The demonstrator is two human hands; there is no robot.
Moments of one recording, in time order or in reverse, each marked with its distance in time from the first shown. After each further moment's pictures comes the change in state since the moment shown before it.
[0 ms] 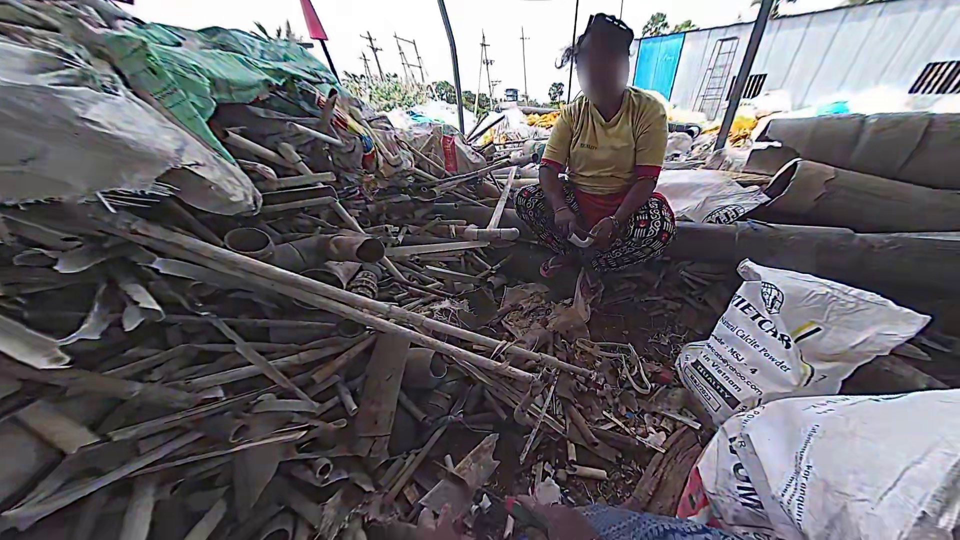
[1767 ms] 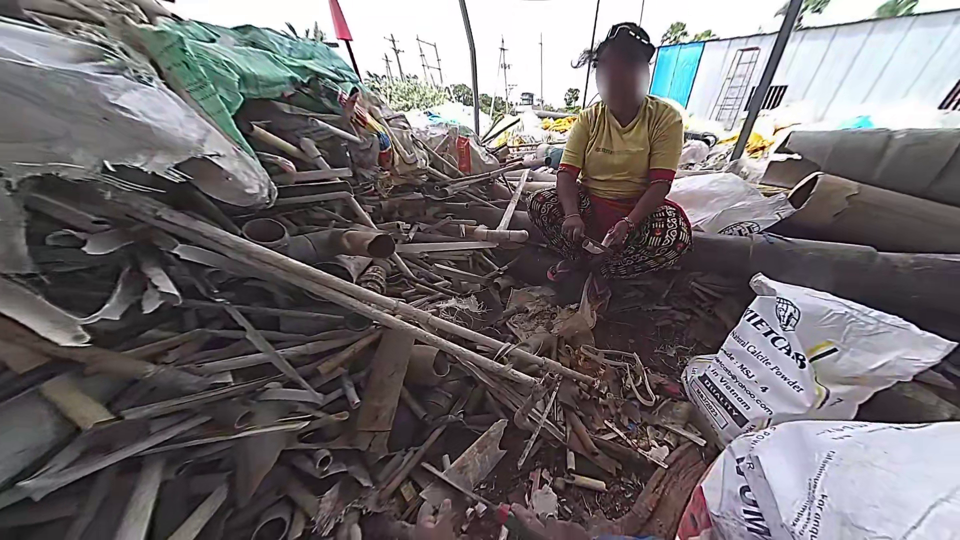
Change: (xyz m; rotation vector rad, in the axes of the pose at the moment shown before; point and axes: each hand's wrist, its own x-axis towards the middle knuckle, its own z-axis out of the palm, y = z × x) left_hand 0.029 -0.036 0.023 -0.262 0.066 0.105; right_hand -0.005 0.000 0.007 -0.163 0.077 0.000
